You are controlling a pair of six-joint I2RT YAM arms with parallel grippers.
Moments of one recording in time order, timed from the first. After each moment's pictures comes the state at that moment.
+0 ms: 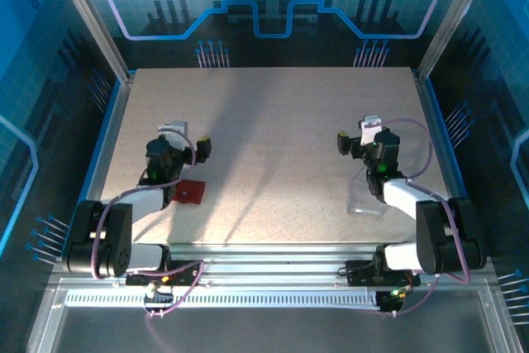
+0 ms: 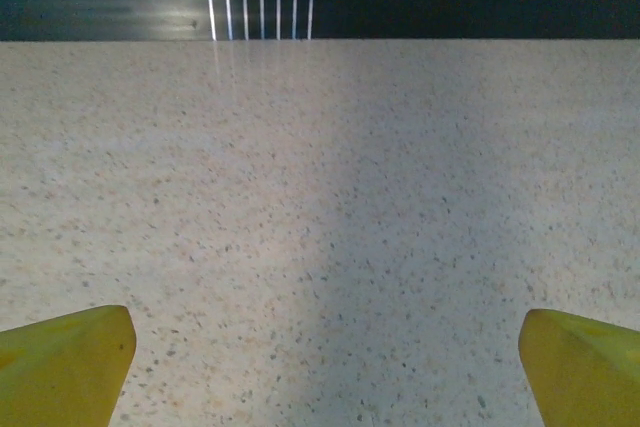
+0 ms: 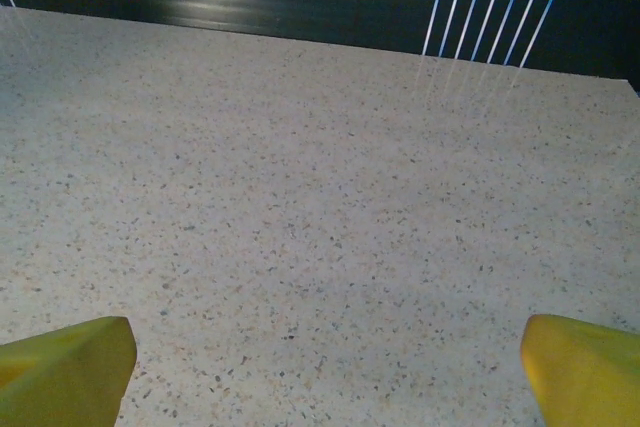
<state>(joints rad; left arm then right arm) -0.02 1.31 0.41 0.59 0.12 -0.06 0.07 1.33 0.49 0.47 0.00 -0.07</state>
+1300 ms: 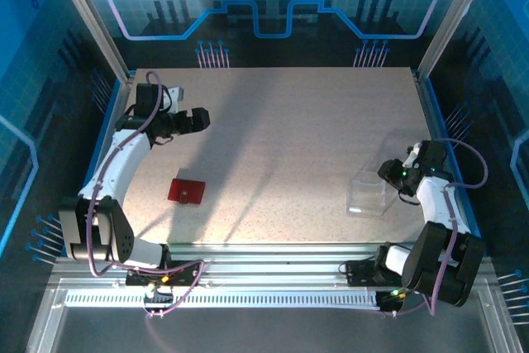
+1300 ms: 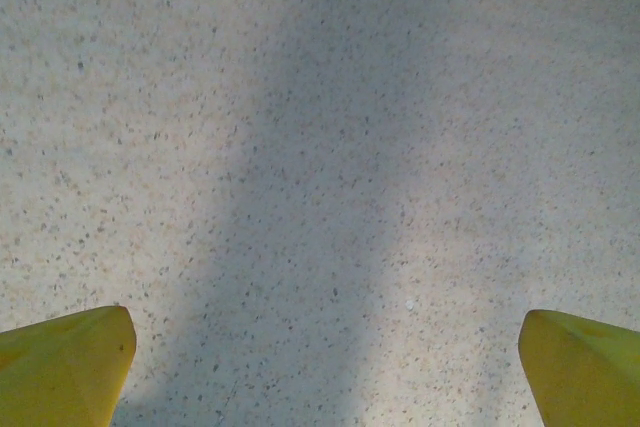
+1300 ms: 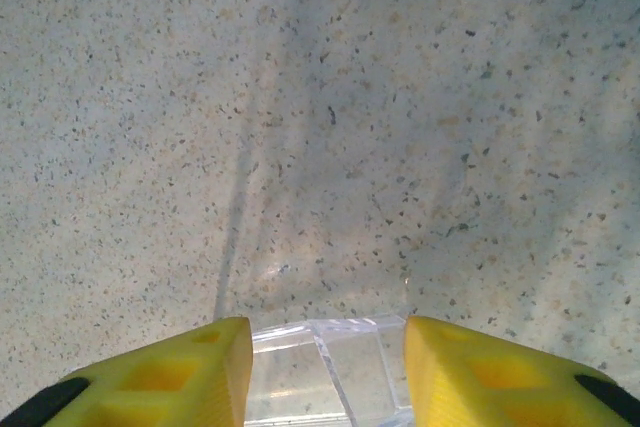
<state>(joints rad) 0.03 1.43 1.17 -0.59 0.30 -0.24 -0.39 1.18 0.65 -0.55 -0.32 0.29</state>
